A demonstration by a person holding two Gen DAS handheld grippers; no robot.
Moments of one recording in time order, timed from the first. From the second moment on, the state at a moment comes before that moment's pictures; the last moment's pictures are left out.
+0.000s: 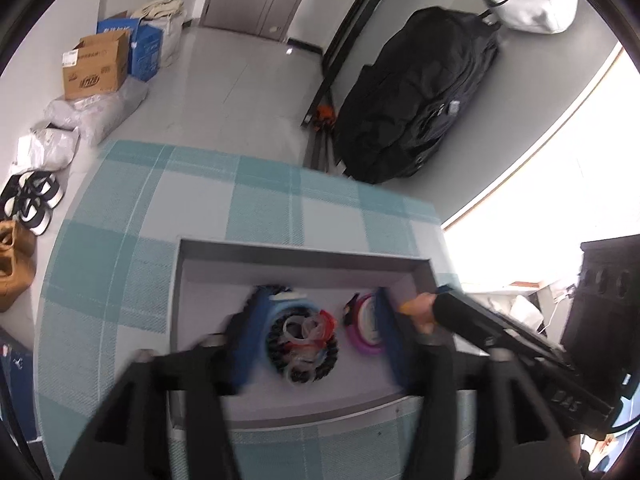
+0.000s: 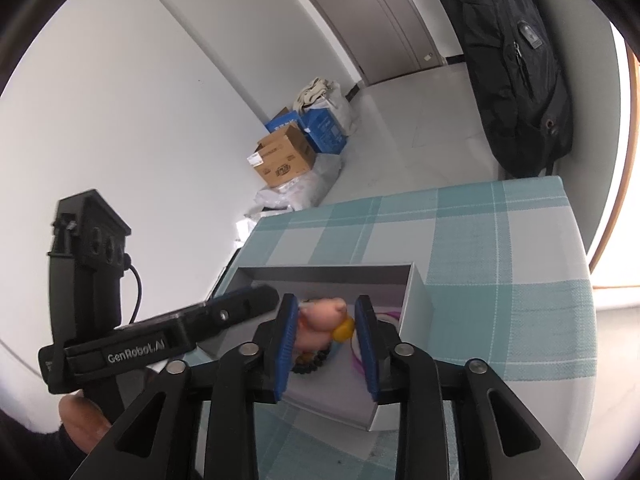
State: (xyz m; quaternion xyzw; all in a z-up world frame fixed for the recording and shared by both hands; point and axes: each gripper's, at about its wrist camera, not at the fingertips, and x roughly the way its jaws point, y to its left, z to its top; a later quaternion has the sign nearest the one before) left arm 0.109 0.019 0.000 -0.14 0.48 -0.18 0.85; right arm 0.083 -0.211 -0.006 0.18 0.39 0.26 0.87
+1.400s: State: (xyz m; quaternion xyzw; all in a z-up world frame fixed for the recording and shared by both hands) left arm 0.017 0.022 0.030 -0.04 0.34 -0.08 0.94; right arm -0.013 -0.221 0.025 0.10 0.27 0.22 0.93
